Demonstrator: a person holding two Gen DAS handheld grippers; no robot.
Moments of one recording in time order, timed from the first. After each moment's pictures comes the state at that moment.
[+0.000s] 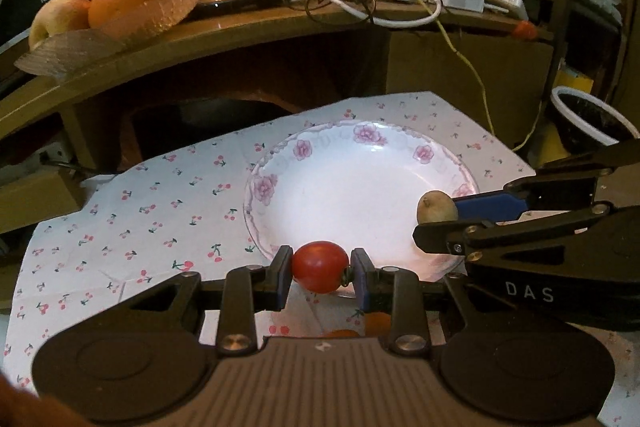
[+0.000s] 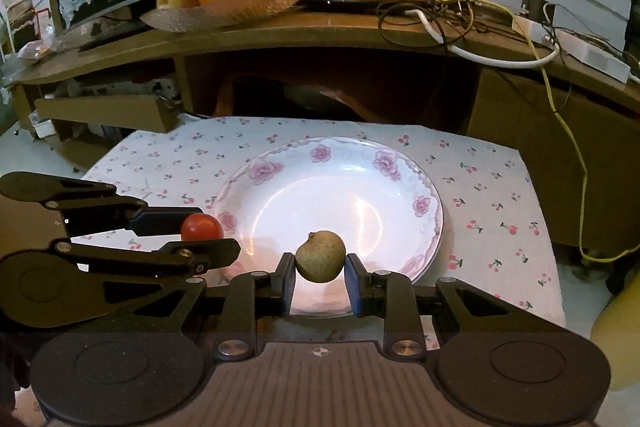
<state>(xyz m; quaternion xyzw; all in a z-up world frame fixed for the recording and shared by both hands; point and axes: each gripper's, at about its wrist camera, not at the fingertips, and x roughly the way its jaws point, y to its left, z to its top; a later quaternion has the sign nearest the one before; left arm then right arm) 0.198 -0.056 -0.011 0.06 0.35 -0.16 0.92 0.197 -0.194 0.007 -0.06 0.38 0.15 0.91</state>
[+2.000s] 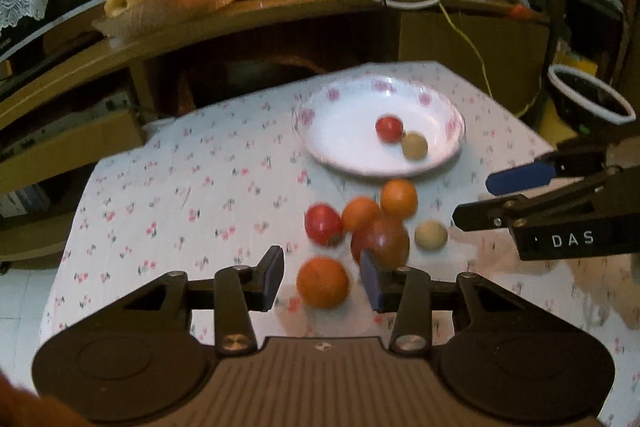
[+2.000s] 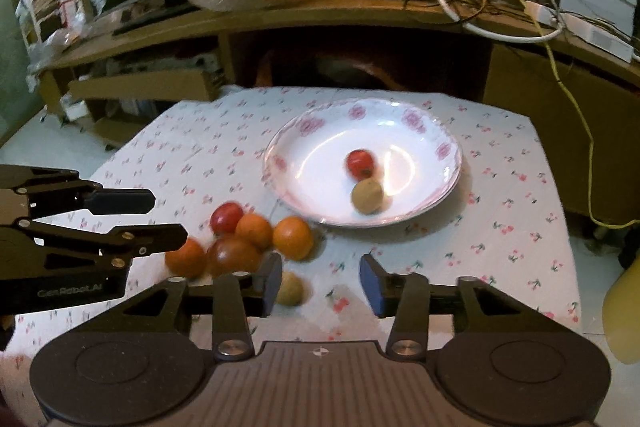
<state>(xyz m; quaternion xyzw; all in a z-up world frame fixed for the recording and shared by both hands) 0.102 -0.013 -0.005 0.07 0.38 -0.13 0.91 0.133 -0.192 0.010 -0.05 0.40 0.19 0.90</state>
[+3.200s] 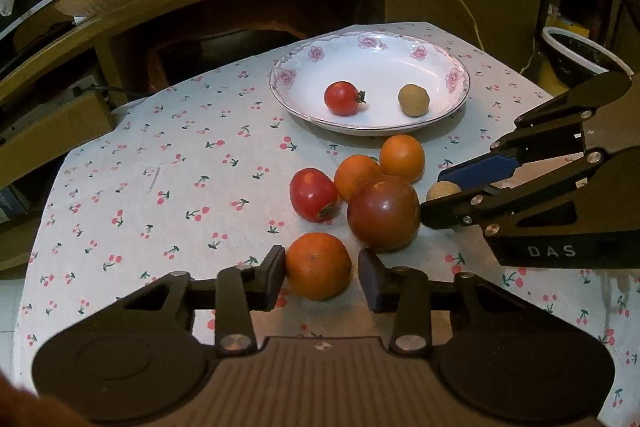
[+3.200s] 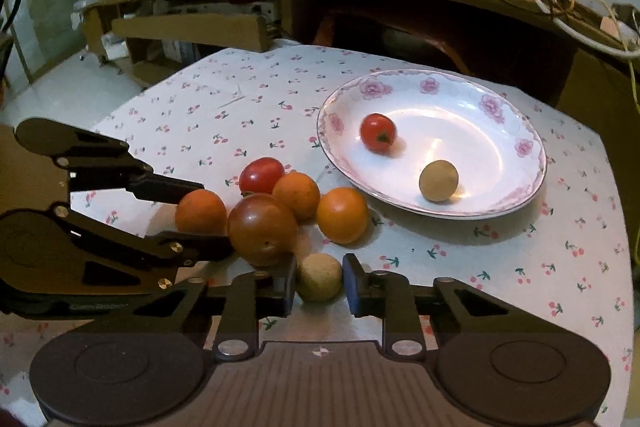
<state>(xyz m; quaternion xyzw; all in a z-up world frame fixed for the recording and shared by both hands) 0.122 -0.020 -0.042 0.10 0.39 -0.15 0.90 0.150 -0.165 -0.024 -0.12 0.40 0.26 0.87</state>
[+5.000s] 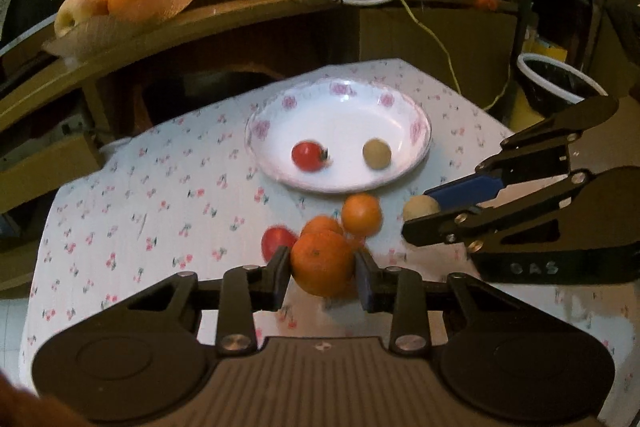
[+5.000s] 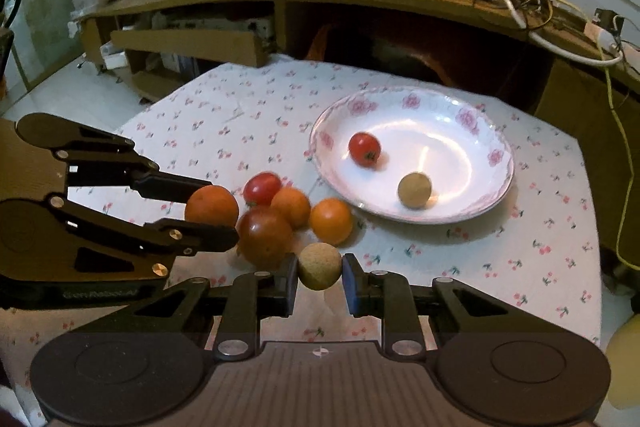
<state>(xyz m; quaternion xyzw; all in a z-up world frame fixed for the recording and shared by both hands) 0.125 -0.036 -0.001 0.09 0.37 -0.19 0.91 0.142 -0.179 0.007 -0.10 0.40 0.25 0.88</state>
